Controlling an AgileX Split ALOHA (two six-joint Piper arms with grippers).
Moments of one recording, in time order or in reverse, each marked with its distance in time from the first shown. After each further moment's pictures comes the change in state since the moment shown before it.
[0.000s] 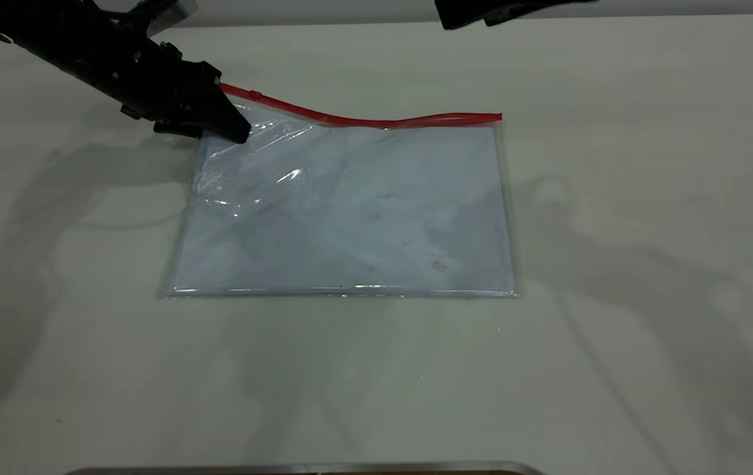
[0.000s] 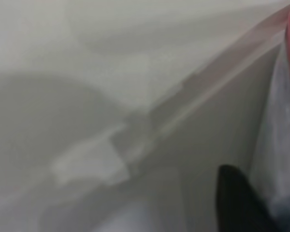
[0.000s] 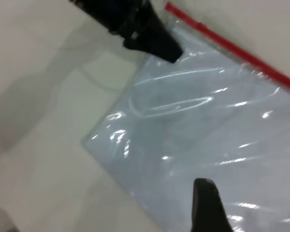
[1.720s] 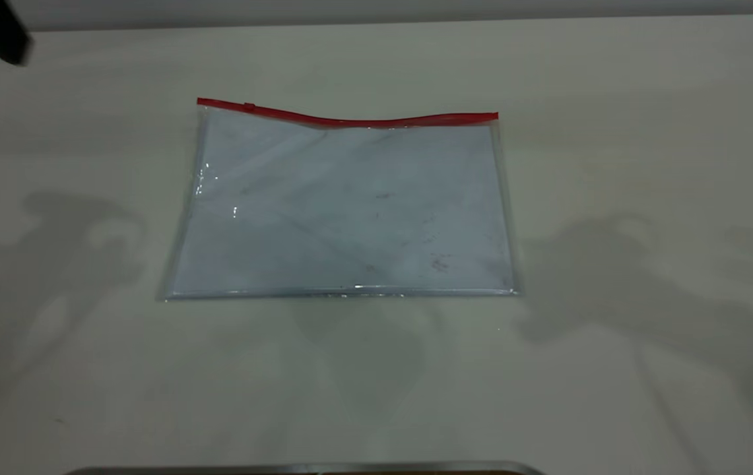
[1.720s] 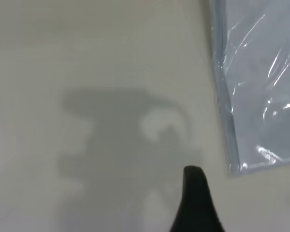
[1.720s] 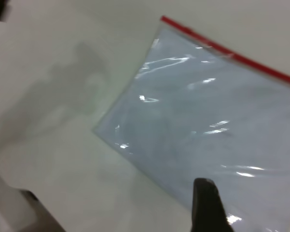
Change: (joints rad) left arm -0.027 -0.904 0.750 0.728 -0.275 -0.771; right arm -0.107 -0.258 0.209 -0.035 0.086 0.029
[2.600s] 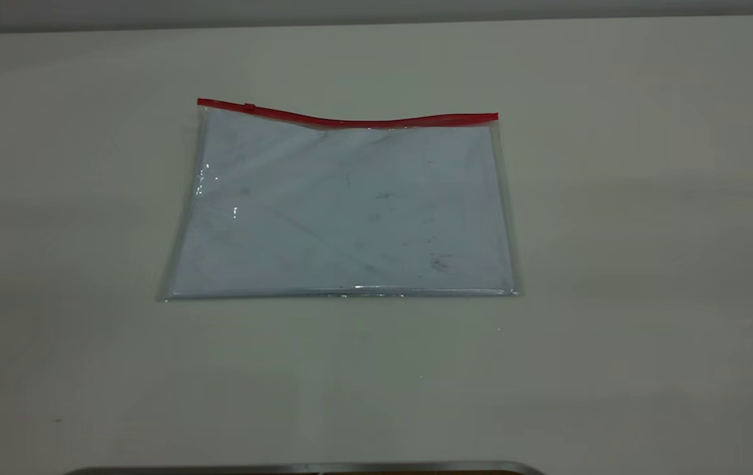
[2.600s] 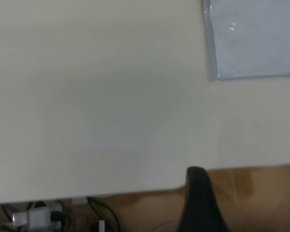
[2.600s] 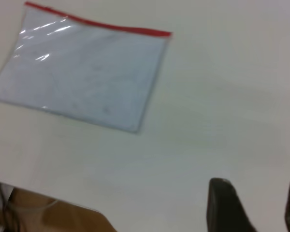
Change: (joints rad) left arm 0.000 -1.341 0.416 0.252 0.619 -0.365; right arm -0.164 -1.249 0.320 -1.066 0.361 1.158
